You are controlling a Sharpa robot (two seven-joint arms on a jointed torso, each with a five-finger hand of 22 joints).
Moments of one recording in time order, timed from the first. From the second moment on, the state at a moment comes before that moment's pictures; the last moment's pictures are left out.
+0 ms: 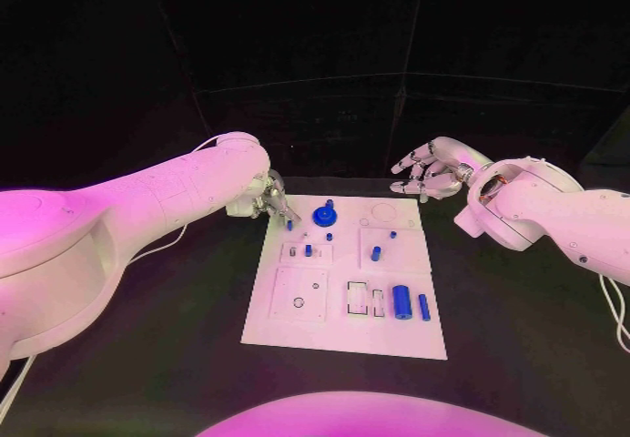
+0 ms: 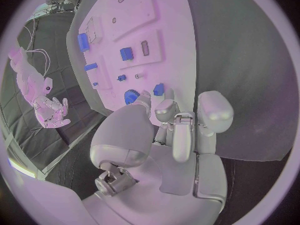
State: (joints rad) left arm 1.27 -0.37 -0.06 0.71 -1.07 0.49 -0.44; left_hand 1.12 0.08 -0.06 0.21 0.04 0.80 0.07 0.67 0.37 1.30 0.00 1.19 0.97 1.47 -0.07 1.56 1.31 0.11 1.46 0.03 1.11 1.02; right arm 1.27 -0.78 -0.03 1.44 -1.07 -0.30 -0.08; right_hand 1.43 -0.08 0.01 0.23 0.39 0.83 0.17 0.17 0.07 1.02 0.08 0.88 0.69 1.42 0.00 1.01 0.85 0.18 1.05 0.11 0.89 0.43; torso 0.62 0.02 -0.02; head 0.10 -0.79
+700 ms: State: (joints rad) left arm 1.27 -0.36 -0.06 0.70 -1.07 0.49 -0.42; left_hand 1.17 0.13 -0.04 0.17 0.04 0.81 0.07 0.67 0.36 1.31 -0.01 1.19 0.97 1.47 -0.07 1.57 1.31 0.11 1.46 0.03 1.11 1.02; right arm 1.27 -0.77 -0.03 1.43 -1.07 -0.30 -0.08; right_hand 1.43 -0.08 0.01 0.23 0.39 0.83 0.17 0.17 0.07 1.02 0.08 0.88 0.69 1.42 0.00 1.01 0.85 0.18 1.05 0.11 0.89 0.43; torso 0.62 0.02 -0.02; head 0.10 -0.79
